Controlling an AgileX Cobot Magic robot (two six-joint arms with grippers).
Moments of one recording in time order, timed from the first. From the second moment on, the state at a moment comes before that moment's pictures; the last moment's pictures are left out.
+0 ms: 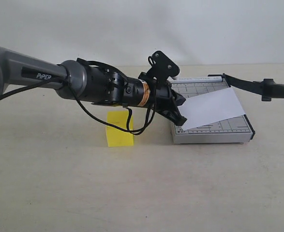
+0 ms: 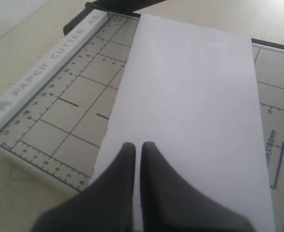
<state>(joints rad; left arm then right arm) -0.75 2.32 -1.55 1.23 -0.32 -0.87 0.00 0.53 -0.07 1.04 -0.09 -0.61</state>
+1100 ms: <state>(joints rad) -0.75 2.39 -1.62 1.23 -0.34 -0.81 0.00 0.53 -0.07 1.04 -0.09 -0.61</state>
